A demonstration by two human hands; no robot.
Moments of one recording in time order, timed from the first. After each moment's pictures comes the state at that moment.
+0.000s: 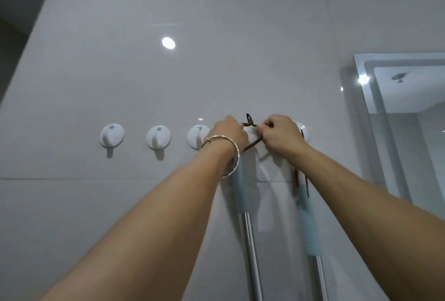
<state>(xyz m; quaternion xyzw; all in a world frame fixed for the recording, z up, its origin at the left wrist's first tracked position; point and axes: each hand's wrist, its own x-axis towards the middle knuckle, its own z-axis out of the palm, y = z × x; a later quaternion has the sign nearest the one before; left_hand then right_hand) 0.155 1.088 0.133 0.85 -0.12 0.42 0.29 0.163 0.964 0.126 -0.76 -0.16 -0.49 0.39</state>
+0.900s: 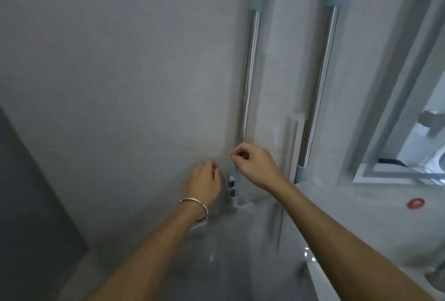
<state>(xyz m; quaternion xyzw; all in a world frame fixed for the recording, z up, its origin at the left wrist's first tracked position) 0.116 1.160 -0.350 0.95 -0.03 0.14 0.29 0.112 1.017 -0.301 -0.90 -0.11 -0.12 0.41</state>
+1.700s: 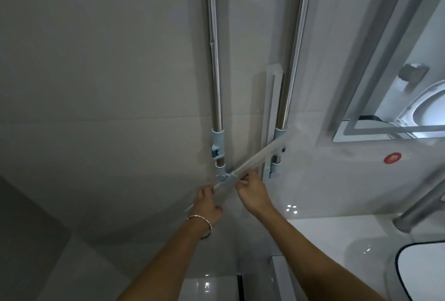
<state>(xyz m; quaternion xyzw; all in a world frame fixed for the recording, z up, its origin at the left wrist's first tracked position) 0.100 1.112 -0.508 0.94 -0.01 -0.12 0.33 0.087 0.977 -0.458 -0.84 0.11 -0.01 0.53</state>
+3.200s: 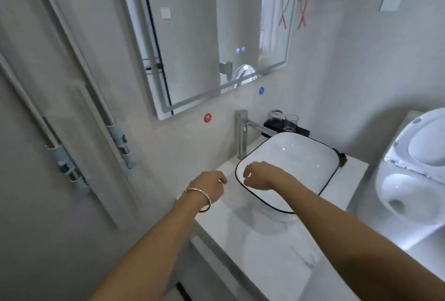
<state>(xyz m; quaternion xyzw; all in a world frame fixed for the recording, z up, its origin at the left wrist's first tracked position) -0.096 0.911 -0.416 0.87 -0.41 -0.18 0.18 -0.209 0.789 -0.387 -0.93 0.31 0.12 0.16</state>
